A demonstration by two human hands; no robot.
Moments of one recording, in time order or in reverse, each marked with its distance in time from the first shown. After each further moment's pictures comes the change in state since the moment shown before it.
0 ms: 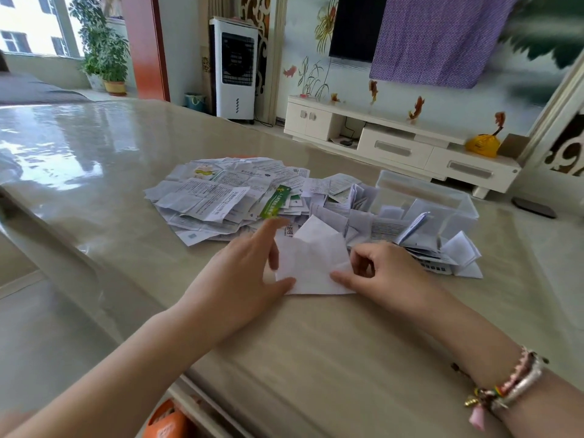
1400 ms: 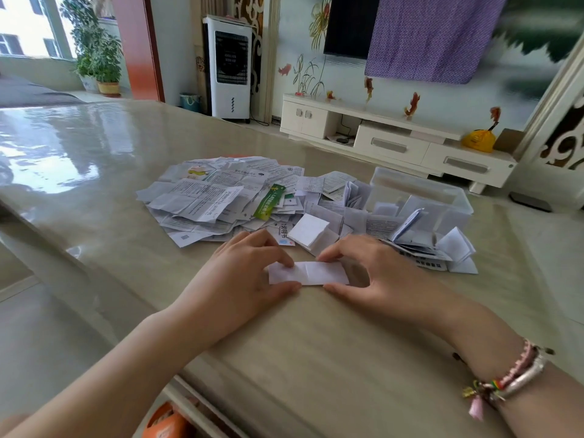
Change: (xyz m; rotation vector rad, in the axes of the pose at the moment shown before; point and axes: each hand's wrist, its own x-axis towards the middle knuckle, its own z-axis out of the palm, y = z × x) left_hand 0.005 -0.010 0.007 0.071 -0.046 0.152; right_hand -0.001 0.009 -0.004 -0.029 -0.108 -0.332
